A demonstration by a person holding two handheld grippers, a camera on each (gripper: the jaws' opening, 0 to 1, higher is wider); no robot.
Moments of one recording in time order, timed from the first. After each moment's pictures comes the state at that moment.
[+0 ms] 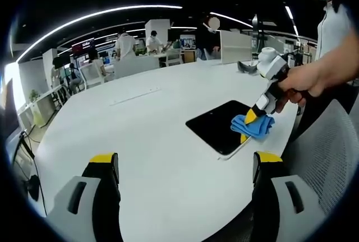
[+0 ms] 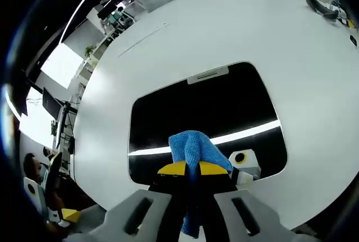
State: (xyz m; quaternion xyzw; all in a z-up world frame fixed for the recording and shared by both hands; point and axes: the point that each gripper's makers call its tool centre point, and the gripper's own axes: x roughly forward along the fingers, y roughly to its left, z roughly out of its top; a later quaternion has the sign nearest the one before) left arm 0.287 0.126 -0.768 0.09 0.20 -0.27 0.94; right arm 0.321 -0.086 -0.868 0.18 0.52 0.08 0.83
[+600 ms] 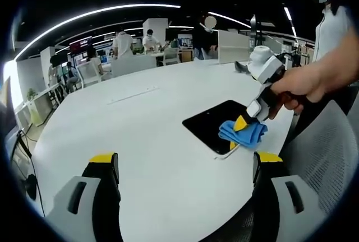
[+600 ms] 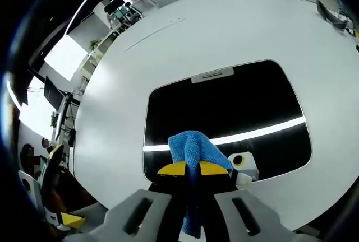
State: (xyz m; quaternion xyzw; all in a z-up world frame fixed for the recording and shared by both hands) left arm 0.285 0.123 -0.768 0.08 0.20 -0.28 0.94; right arm 0.318 -0.046 -0.866 0.16 0.52 0.10 0.83
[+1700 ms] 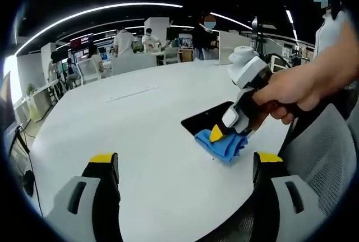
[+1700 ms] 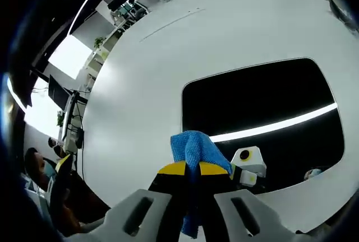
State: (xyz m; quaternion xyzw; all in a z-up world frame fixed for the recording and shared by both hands) left arm 0.285 0.121 -0.770 0.07 0.21 -0.28 0.93; right arm 0.336 0.012 -0.866 0.18 0.53 0.12 0.82
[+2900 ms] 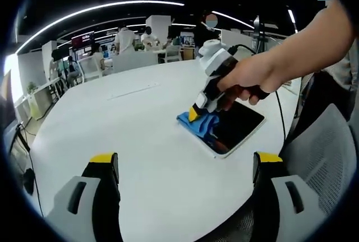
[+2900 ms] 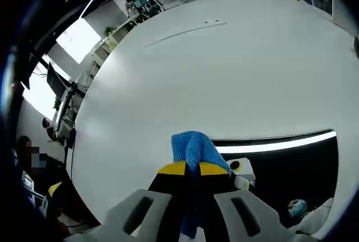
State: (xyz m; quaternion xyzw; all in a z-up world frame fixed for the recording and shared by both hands) left arm 0.286 0.124 -0.772 0.07 0.22 -0.27 0.94; right arm 0.426 0.014 -0.870 0.10 0.51 0.16 0.84
